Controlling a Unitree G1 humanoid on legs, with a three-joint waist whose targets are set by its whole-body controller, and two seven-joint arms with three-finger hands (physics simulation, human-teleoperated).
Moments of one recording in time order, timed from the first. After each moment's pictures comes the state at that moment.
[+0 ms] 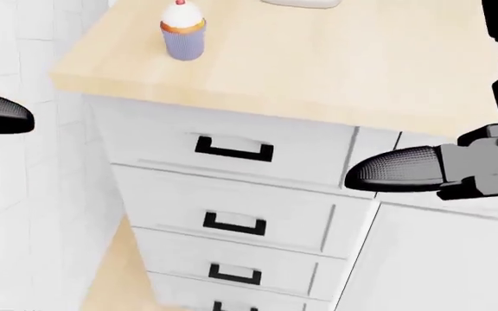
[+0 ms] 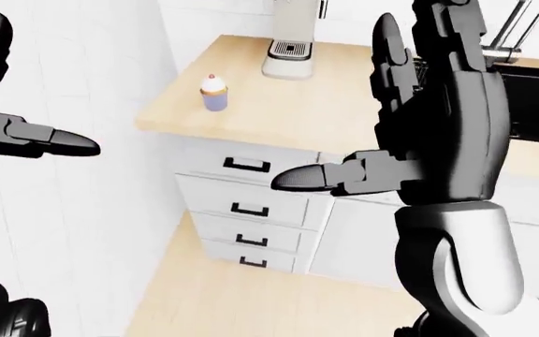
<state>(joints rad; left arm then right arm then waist) -0.76 0.52 0.26 -0.79 0.15 1.22 -0.35 -0.53 -0.42 -0.31 -1.01 0.78 0.91 -0.44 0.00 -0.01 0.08</state>
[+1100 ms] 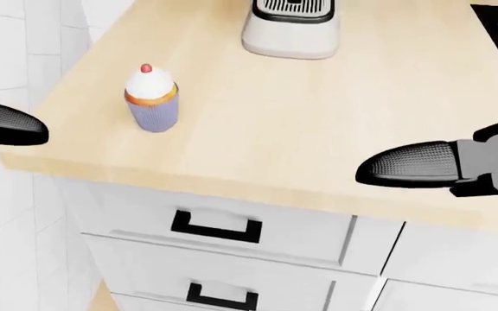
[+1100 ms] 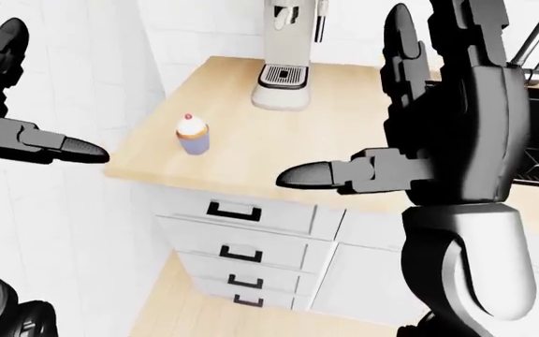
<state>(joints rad) -0.75 0.49 0.24 -0.80 0.19 1.20 -0.40 -0.53 -0.43 -0.33 -1.02 0.79 0.91 -0.46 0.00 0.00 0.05</state>
